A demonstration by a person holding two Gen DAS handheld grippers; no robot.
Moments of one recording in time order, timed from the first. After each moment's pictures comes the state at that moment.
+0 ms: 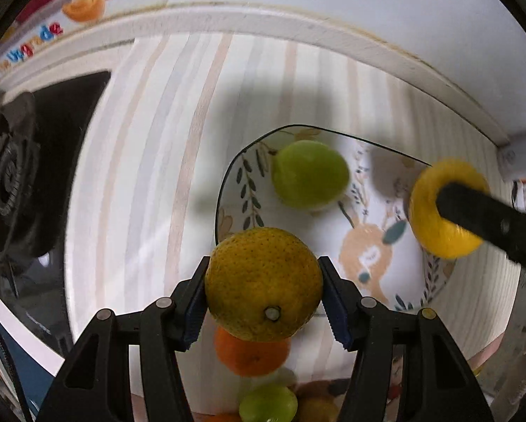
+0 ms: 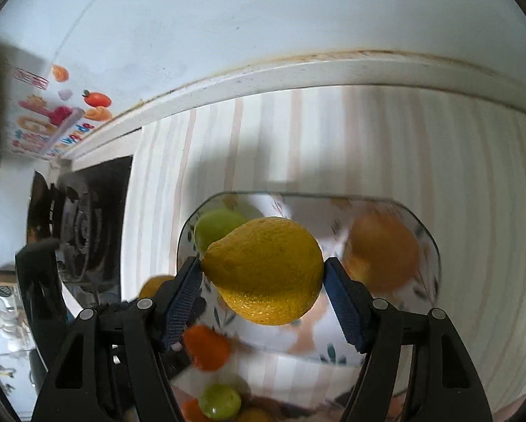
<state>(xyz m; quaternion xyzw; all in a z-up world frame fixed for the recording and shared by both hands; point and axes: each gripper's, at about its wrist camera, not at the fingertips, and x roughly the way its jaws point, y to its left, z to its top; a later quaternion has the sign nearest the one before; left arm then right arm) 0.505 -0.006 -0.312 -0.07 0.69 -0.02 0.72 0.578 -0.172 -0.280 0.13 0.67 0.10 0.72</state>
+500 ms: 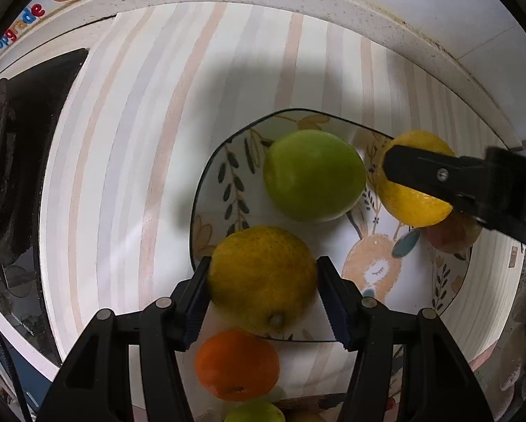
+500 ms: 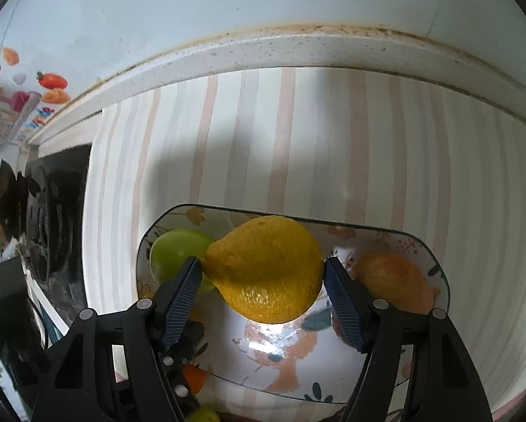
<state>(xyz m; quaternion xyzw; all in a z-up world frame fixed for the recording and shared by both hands) 0.519 -0.016 -0.343 -0.09 0.72 -0.03 0.69 0.607 -0.163 -0.336 0.08 0.72 0.08 0.69</state>
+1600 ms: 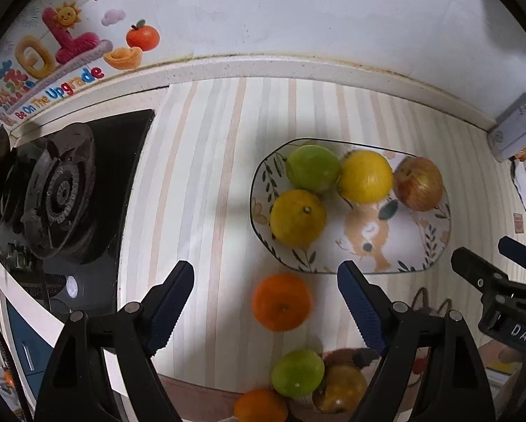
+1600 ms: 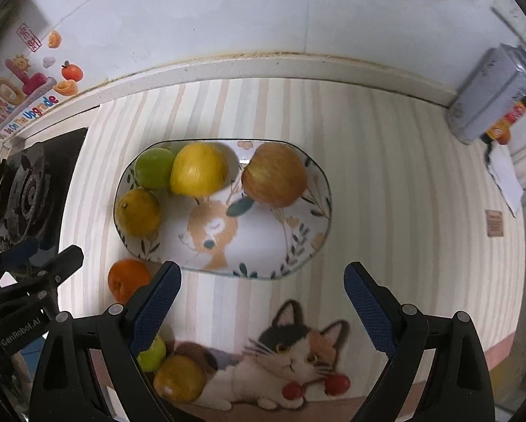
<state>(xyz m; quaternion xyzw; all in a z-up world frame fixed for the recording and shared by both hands) 0.452 -0.010 -0.234 0.00 0.63 -0.01 0.78 0.456 -0.209 -0.225 0.02 0.64 -0.01 0.77</state>
